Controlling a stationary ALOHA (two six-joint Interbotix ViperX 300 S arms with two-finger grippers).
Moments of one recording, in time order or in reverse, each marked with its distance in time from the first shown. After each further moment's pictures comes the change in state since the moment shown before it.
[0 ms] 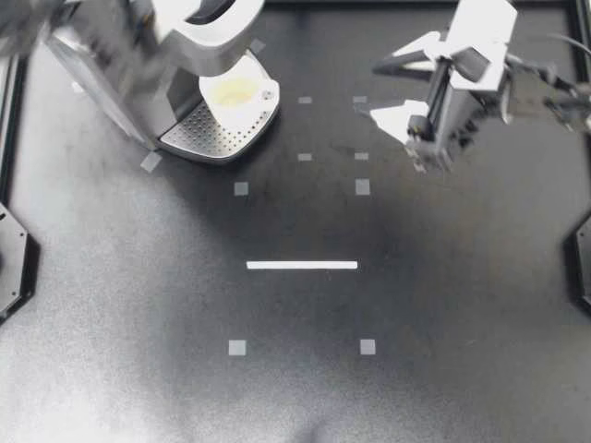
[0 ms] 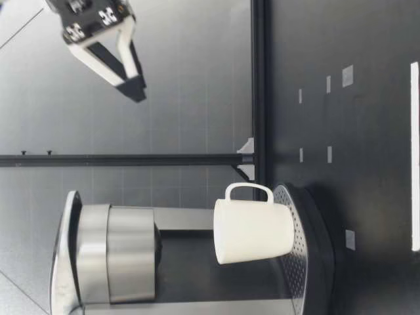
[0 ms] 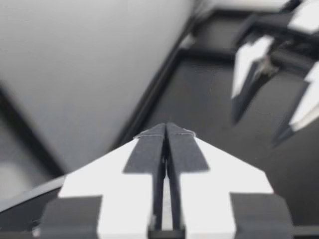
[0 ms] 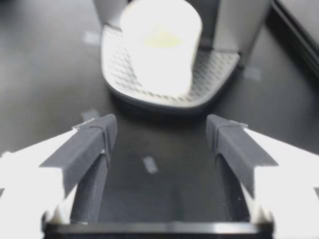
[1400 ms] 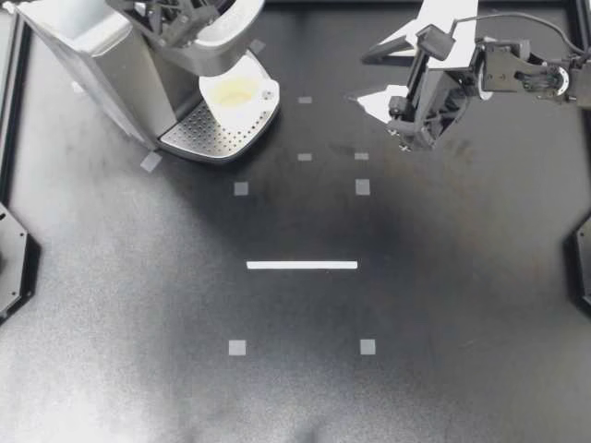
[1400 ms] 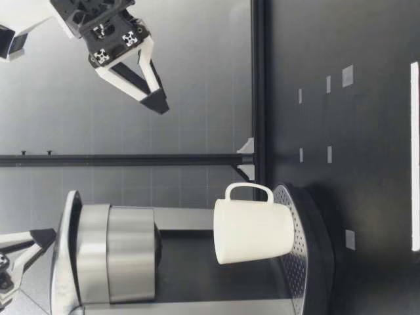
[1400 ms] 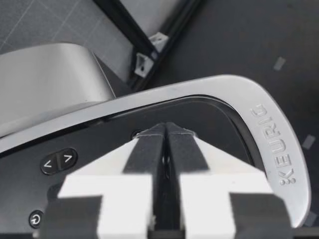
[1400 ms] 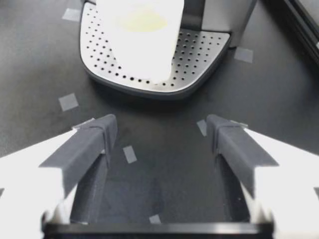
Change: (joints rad) left arm 0.078 0.282 -0.368 0.006 0.718 0.014; right arm -0.117 0.137 -0.095 -0.005 0.138 -0.060
